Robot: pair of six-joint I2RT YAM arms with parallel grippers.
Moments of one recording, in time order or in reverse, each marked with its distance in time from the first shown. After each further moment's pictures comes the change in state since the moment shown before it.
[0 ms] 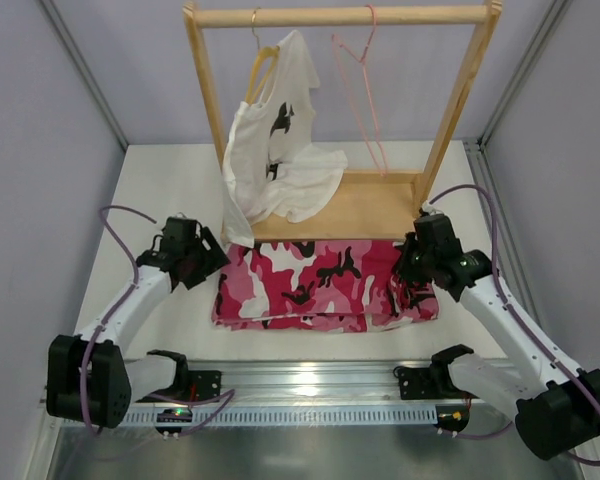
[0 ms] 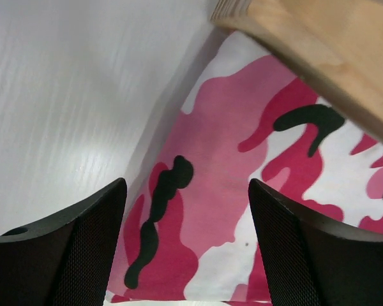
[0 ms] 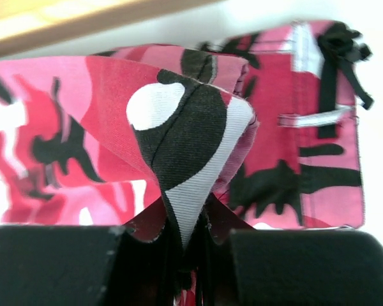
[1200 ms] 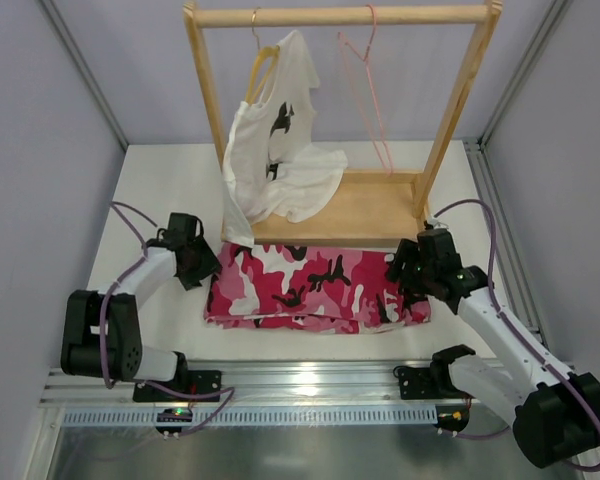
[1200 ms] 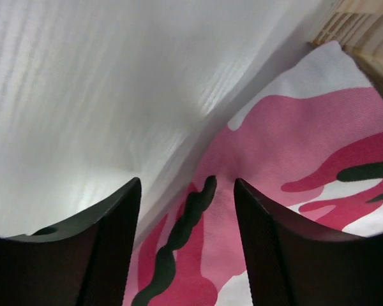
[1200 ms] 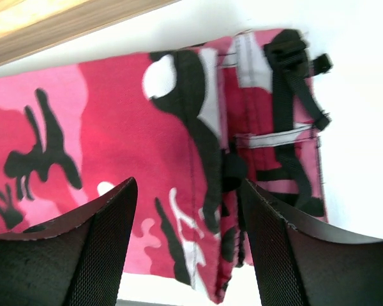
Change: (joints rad) left arm 0.053 0.265 0.027 0.013 -0.003 0.067; right arm -0.066 -0.028 -0.204 0.172 0.017 0.004
